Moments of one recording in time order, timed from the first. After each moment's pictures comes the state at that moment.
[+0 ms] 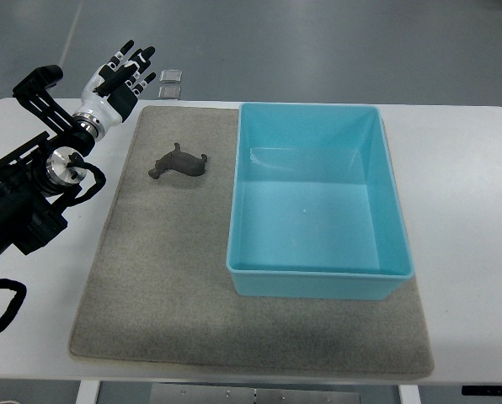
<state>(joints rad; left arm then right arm) -0.92 0.21 -0.67 -0.42 -0.13 -0.25 -0.24 0.04 0.00 -0.01 0.08 -0.06 0.18 0.06</state>
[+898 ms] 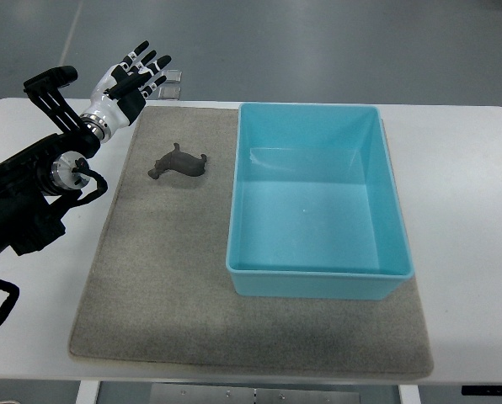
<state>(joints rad) -0.94 0.23 -0.55 -0.45 -0.04 -0.26 -0.28 0.04 0.00 -0.01 0.08 -0.06 0.18 0.06</state>
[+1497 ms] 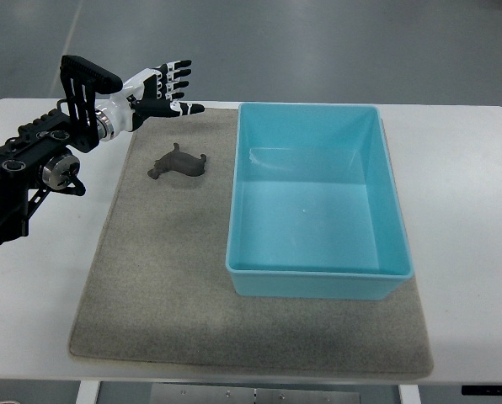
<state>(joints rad) -0.97 0.31 -0.48 -0.55 0.59 -0.29 -0.28 0.04 0.00 -0.01 0.08 -0.06 0.18 0.06</state>
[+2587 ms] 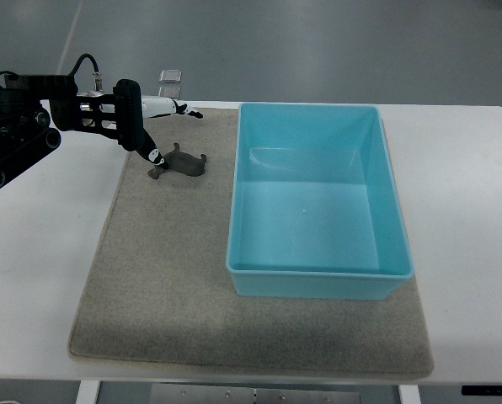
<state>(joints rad) -1.11 0.51 -0.31 -0.82 1.52 -0.33 -0.28 0.04 0.00 -0.01 0.08 -0.06 0.18 0.06</state>
